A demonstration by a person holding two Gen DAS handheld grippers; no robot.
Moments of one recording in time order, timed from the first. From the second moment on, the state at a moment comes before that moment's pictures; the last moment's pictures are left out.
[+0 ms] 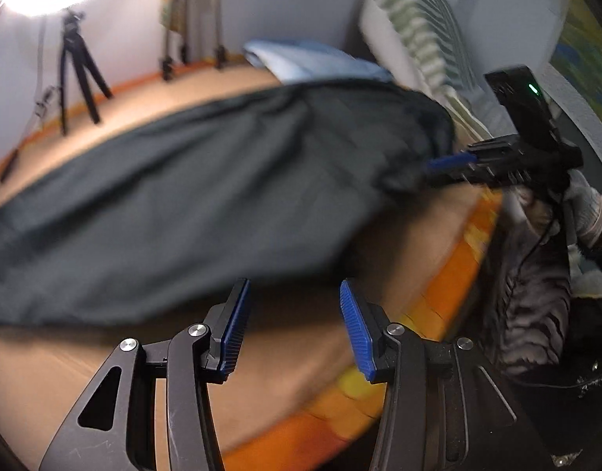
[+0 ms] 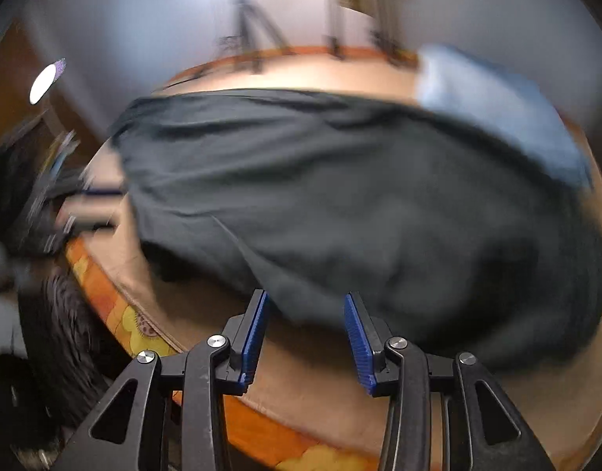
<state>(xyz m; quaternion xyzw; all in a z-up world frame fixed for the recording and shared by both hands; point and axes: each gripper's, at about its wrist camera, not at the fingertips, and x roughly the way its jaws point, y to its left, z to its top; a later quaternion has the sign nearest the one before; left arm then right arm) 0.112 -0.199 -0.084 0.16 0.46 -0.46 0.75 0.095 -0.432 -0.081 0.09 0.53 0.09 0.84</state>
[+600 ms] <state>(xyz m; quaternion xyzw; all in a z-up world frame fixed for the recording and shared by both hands) 0.105 -0.248 -0.126 0.15 0.47 -0.44 0.75 0.065 -0.505 -0.130 0.42 0.40 -0.11 0.81</state>
